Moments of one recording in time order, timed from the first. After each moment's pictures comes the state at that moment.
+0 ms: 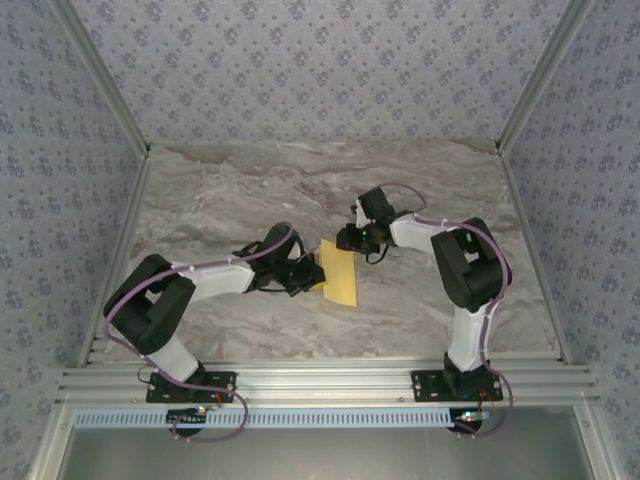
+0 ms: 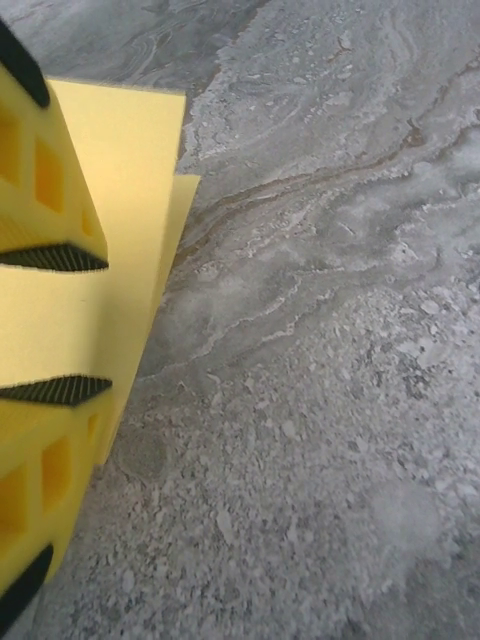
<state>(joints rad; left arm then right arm) -0.72 1.62 0.78 0.00 0.50 -1.11 0.45 1.91 1.12 -0.25 -0.35 0.50</state>
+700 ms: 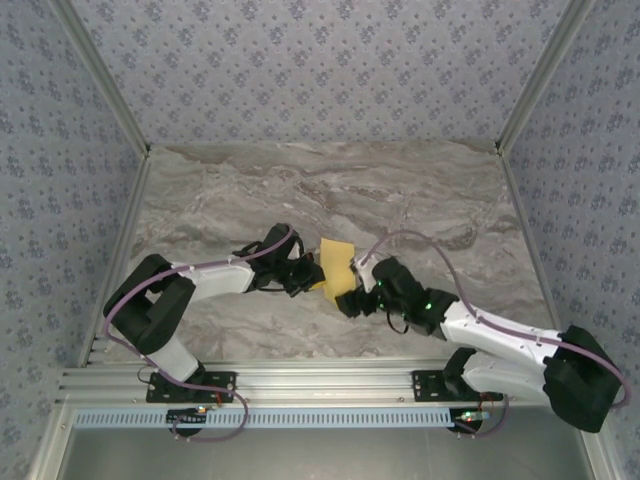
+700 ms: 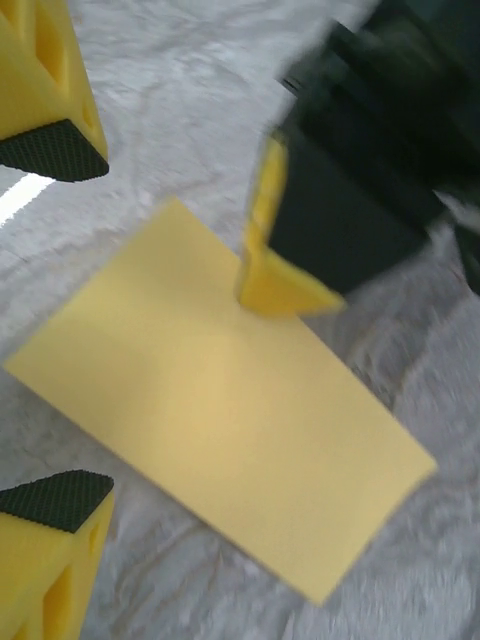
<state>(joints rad) -0.72 1.62 0.78 -0.01 0.48 -1.17 0.91 1.05 0.47 -0.09 0.03 0.19</state>
